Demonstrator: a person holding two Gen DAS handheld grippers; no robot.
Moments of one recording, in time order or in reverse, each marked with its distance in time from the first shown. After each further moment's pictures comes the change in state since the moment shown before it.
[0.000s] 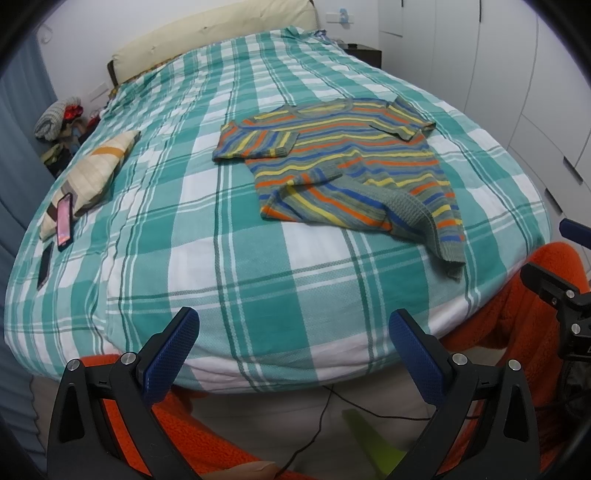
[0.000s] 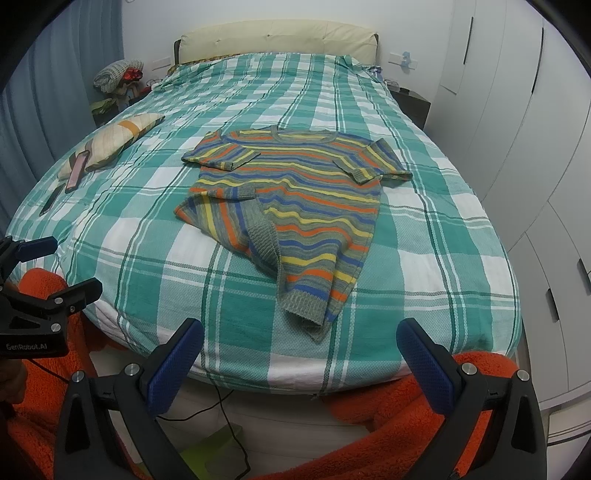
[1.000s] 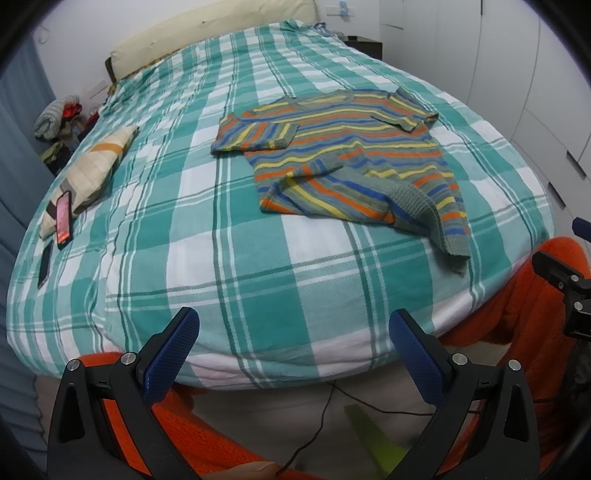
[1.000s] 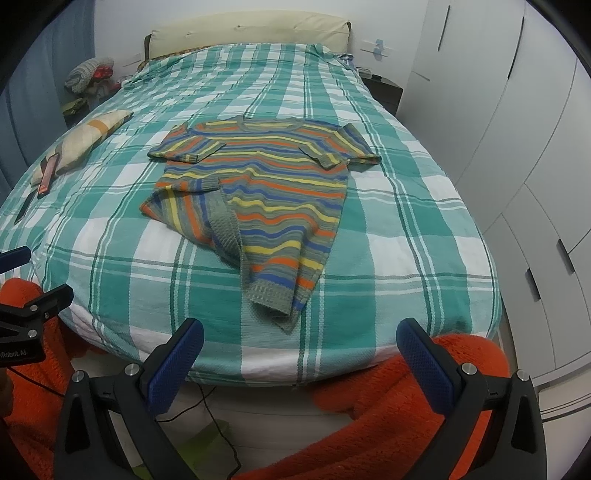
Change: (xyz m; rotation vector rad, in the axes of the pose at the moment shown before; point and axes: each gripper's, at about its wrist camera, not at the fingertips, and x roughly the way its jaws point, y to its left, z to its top) left arm 0.009 0.001 -0.001 0.015 0.024 0.008; right arm 0.007 -0.018 -0.001 0.054 0.057 -0.099
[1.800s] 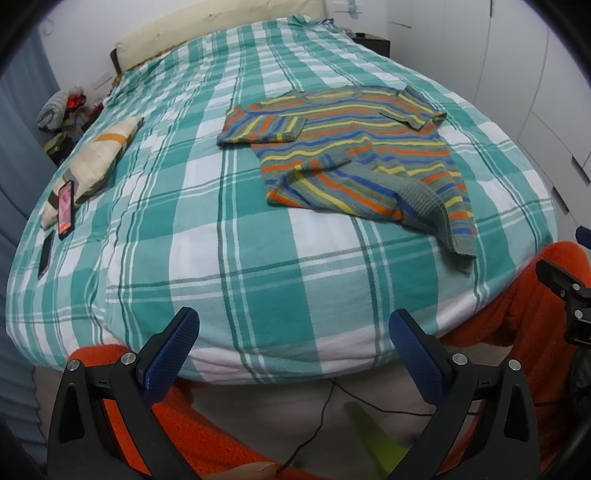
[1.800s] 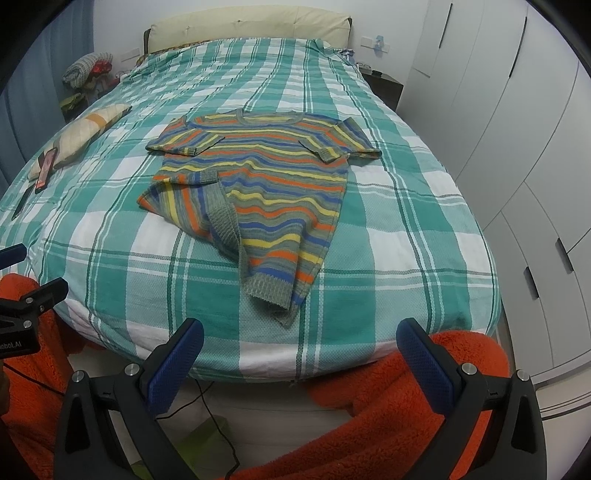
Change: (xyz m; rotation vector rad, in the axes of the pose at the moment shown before) left arm 0.005 0.006 -0.004 -0.021 0.018 0.004; right arm 0.005 0.002 -0.003 -0.008 0.019 -0.004
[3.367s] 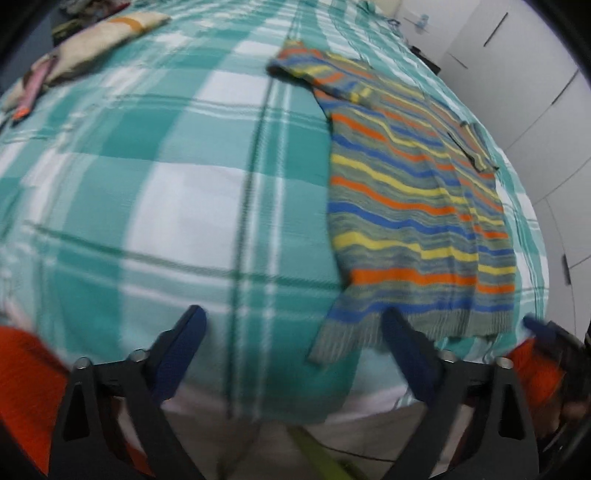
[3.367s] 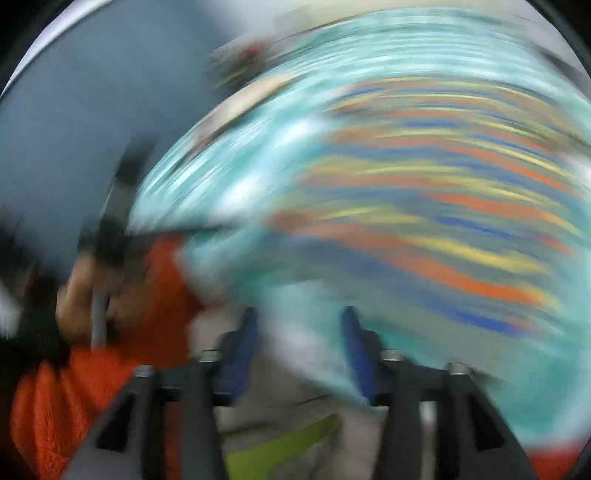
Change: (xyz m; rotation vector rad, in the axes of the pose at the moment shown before) left arm 0.141 0.082 0.003 -0.351 0.123 -0.239; right arm 0.117 -0.022 0.023 -0.044 0.075 0.687
